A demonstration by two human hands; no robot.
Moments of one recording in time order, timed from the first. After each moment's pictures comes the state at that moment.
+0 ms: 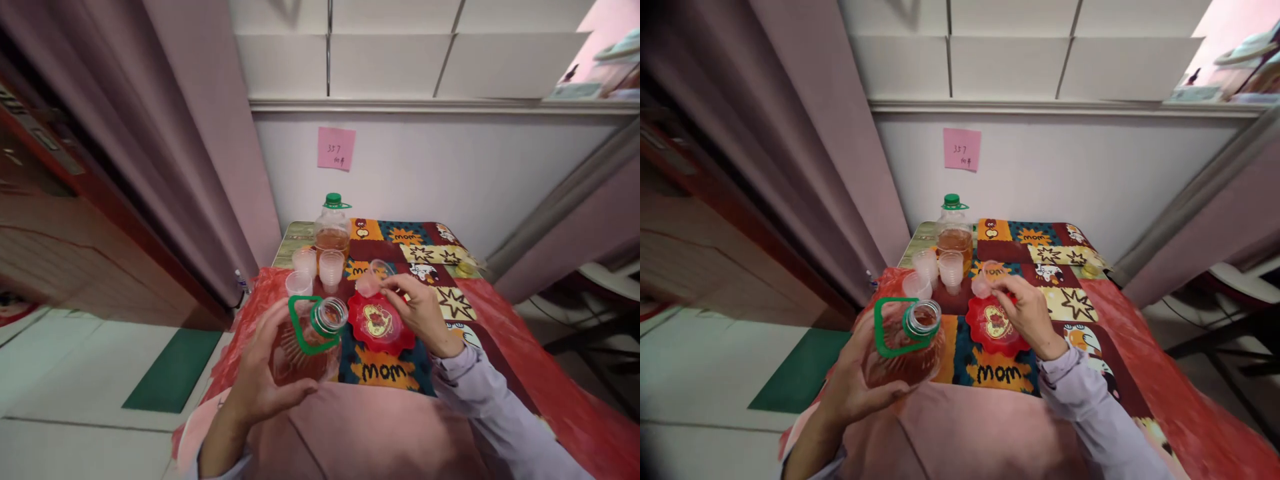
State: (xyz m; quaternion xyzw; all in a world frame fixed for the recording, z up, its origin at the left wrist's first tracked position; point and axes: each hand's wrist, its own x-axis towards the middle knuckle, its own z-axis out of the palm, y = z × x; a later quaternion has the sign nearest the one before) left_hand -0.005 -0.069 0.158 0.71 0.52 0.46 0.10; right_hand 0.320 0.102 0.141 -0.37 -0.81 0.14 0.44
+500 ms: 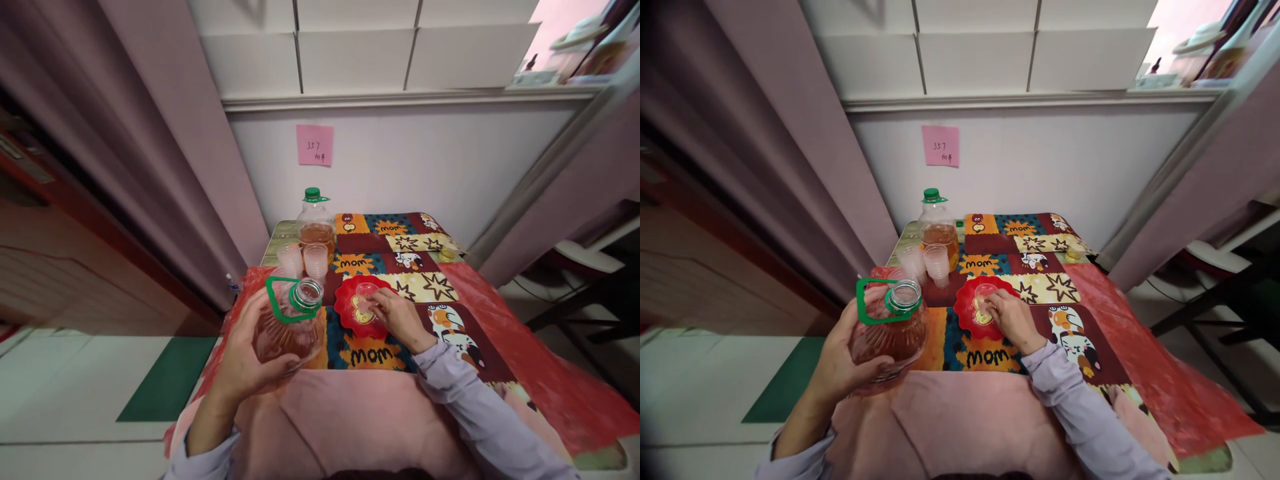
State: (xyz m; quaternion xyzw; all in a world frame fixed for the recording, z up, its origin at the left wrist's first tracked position) left_hand 0.001 -0.057 0.166 0.68 0.55 0.46 0.15; right_hand 0.350 0.089 0.066 -0.45 -0.86 0.08 0.24
